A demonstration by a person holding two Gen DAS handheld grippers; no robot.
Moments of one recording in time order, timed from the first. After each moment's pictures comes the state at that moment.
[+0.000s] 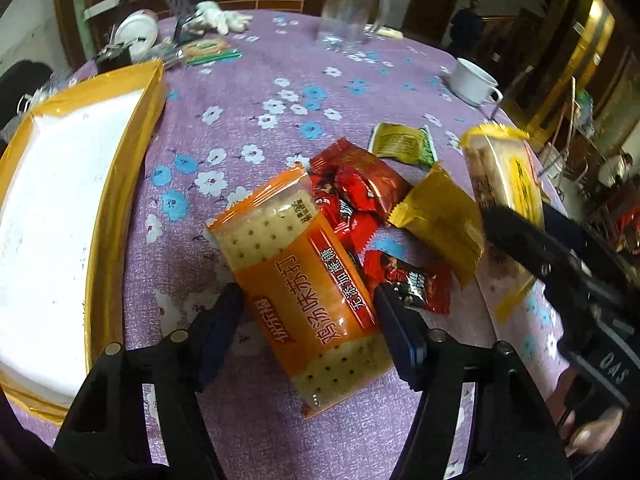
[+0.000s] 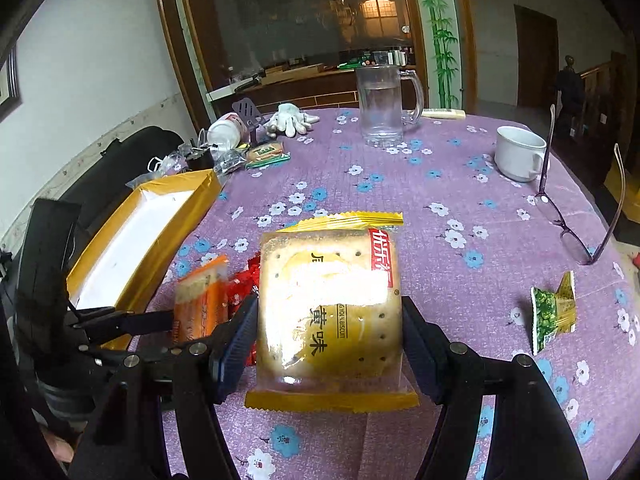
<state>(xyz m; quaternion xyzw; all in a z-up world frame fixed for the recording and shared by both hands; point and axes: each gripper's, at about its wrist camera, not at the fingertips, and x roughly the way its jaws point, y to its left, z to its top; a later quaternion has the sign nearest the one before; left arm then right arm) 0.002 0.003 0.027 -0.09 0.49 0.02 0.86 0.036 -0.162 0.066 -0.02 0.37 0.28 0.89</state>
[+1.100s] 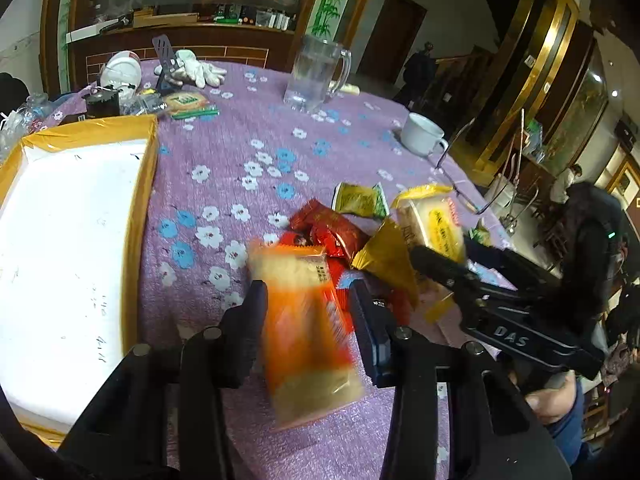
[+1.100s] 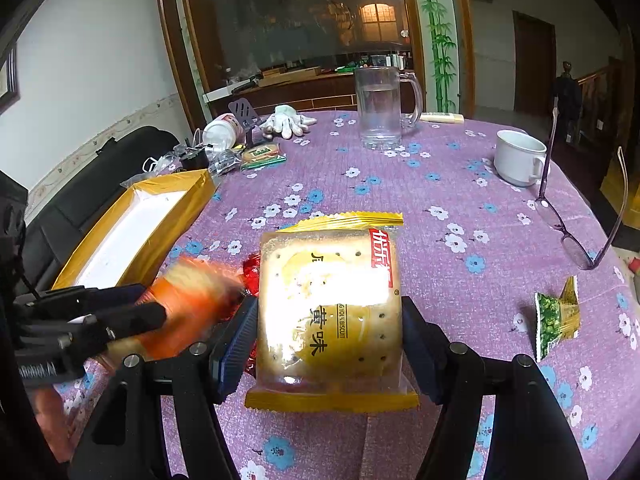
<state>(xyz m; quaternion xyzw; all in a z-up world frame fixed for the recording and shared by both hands) -0.019 0.032 0.067 -0.13 0.40 -0.06 0.90 0.039 -0.156 0.058 -0.03 0.36 0.27 0.89</state>
